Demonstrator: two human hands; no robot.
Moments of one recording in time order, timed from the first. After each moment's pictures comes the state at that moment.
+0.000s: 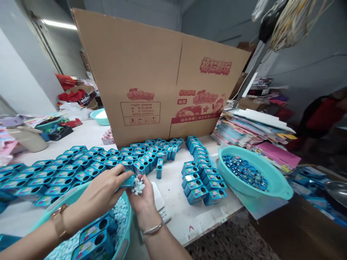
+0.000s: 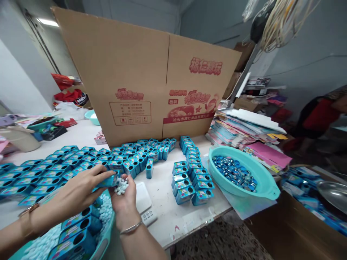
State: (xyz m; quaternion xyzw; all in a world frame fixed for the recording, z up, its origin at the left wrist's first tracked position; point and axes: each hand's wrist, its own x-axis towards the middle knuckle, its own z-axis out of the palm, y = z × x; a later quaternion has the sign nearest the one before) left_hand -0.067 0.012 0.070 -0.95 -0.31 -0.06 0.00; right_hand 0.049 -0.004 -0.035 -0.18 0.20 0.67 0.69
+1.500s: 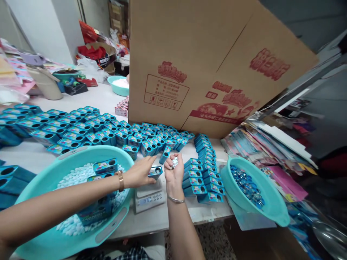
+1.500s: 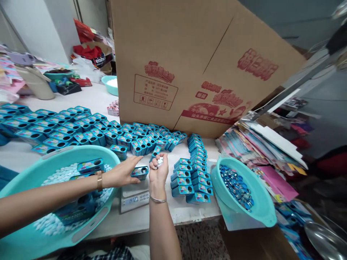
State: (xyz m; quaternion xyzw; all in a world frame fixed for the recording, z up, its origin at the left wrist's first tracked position) left_hand -0.018 0.020 -0.050 -0.90 -0.33 -0.12 -0.26; right_hand 0.142 -0.008 -0.048 -0.30 -0.05 0.55 0.78
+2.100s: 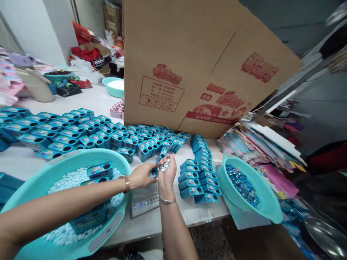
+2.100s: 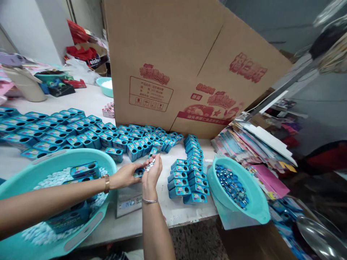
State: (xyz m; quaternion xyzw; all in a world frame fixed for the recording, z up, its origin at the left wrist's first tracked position) left_hand 0.008 0.021 -0.054 -0.86 -0.33 -0.13 -0.36; right_hand 0.123 0.002 -0.063 -0.35 -0.10 0.46 0.81
